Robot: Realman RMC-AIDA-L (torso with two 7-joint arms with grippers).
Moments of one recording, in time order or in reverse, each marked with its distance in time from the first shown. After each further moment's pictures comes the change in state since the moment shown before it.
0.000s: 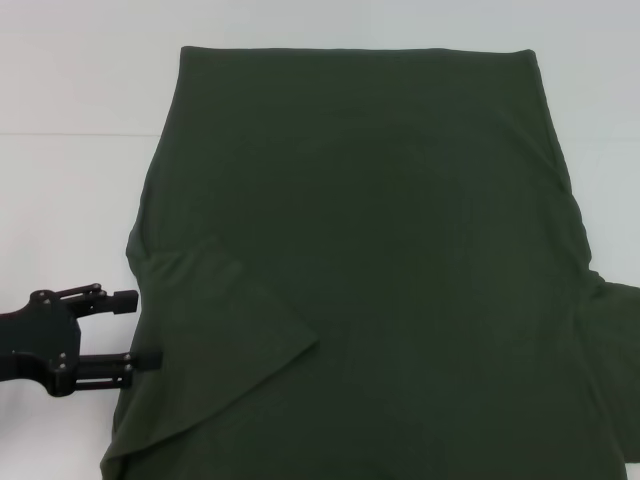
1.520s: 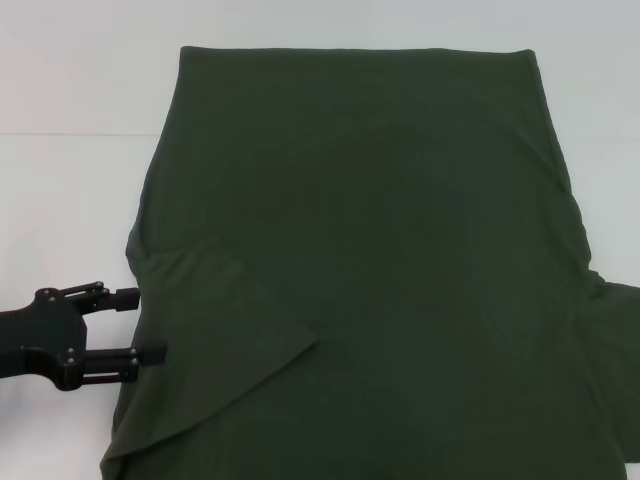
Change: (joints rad) left arm -0.004 -0.010 0.008 -0.003 0.006 -0.049 -0.009; right arm 0.044 -0.001 -0.142 0.151 -0.050 0.118 0.037
